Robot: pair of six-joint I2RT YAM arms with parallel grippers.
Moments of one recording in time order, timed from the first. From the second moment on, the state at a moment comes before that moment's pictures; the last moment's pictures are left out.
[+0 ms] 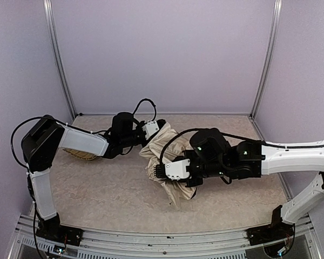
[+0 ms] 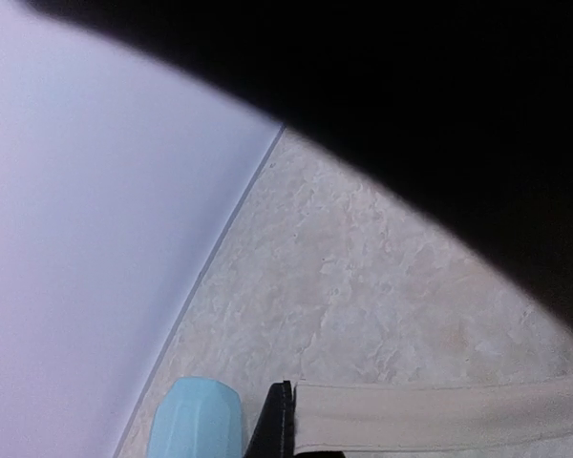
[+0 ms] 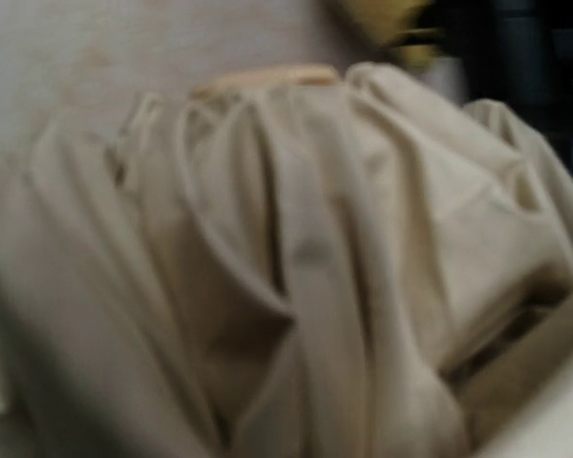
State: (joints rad) left arm -0.67 1.95 1.14 0.59 0.26 0.68; right arm 1.18 1.37 1.06 -0.30 0.15 -0.81
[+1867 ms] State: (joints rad) left arm -1.21 1.22 0.54 0.38 0.08 0.46; right arm 0.85 2.15 1.37 -0.68 -1.04 -0.56
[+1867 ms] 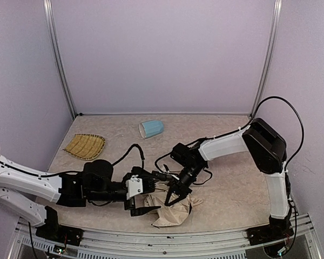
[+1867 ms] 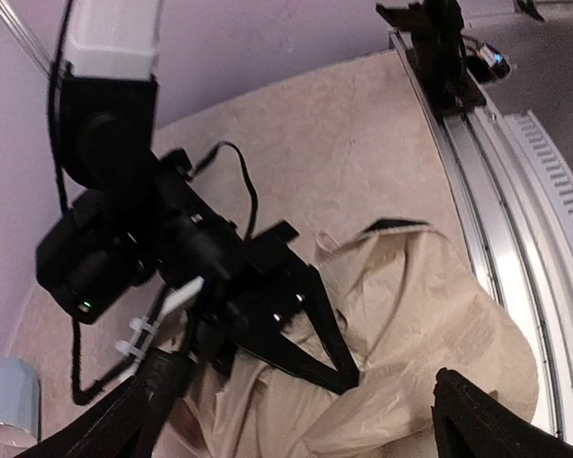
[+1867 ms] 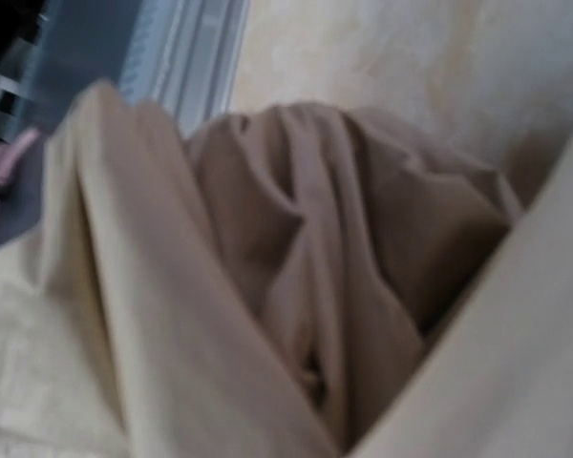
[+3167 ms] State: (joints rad) left arm -1.03 1.23 0.42 0.57 0.12 0.23; right arm 0.89 1.75 0.98 -0.13 -0.39 -0.39
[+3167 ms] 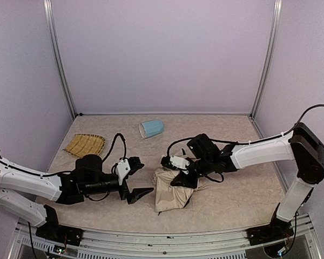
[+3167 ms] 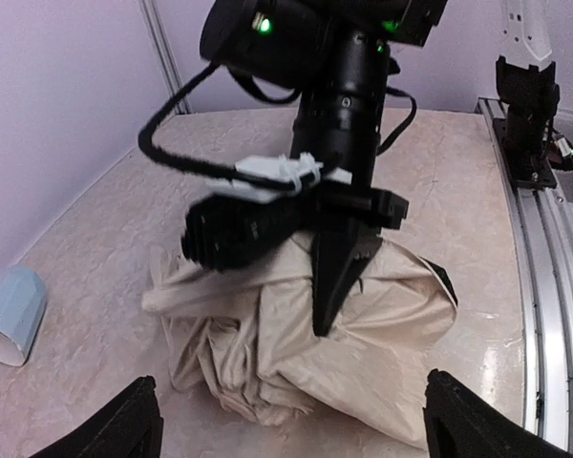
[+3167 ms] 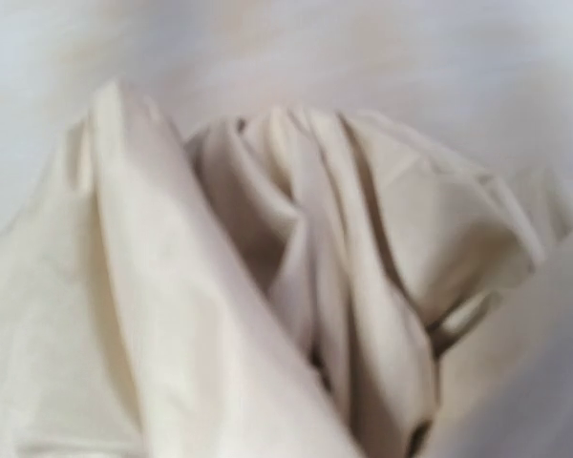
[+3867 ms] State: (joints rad) left arm -0.90 1.72 0.52 0.98 0.21 0.29; right arm 0.99 1.49 0.74 0.21 -0.16 -0.55
